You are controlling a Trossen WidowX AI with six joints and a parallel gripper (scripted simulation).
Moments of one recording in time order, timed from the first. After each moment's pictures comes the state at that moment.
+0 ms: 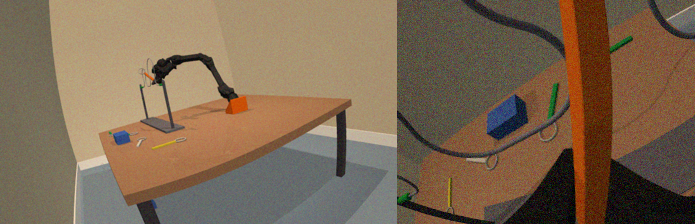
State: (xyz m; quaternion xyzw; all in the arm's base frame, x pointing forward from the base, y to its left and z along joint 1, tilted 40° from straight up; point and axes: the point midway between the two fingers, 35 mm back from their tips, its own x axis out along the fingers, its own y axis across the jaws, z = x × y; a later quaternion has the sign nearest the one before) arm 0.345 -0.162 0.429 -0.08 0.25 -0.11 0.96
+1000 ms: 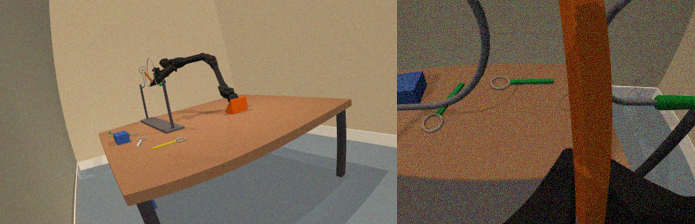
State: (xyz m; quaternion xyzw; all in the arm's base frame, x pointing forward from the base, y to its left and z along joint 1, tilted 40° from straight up) arm 0.342 -0.206 0.454 -0.42 0.21 -0.19 0.86
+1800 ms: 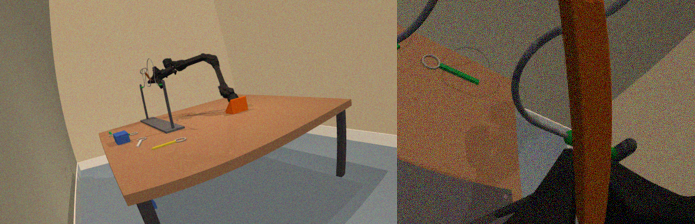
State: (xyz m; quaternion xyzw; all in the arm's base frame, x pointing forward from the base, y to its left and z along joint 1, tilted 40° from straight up) arm 0.339 -0.222 0.493 -0.65 0.17 -0.24 0.70
